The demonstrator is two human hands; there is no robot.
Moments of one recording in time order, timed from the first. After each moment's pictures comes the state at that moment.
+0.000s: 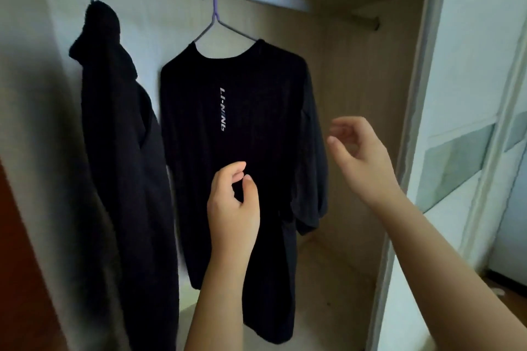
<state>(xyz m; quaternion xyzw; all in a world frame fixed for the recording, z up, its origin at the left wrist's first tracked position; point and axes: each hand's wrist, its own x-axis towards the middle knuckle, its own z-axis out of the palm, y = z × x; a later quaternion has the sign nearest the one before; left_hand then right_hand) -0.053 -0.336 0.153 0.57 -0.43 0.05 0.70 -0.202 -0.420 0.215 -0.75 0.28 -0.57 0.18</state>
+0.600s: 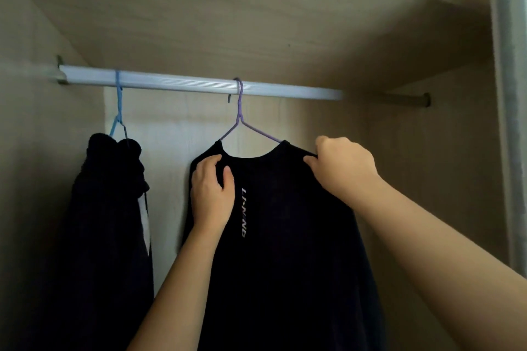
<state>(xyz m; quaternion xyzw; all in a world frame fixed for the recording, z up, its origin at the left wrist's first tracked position) 0.096 -0.472 0.302 0.60 -0.40 0.33 0.60 -0.105 -0.528 0.361 -0.82 0.37 -0.41 -0.13</state>
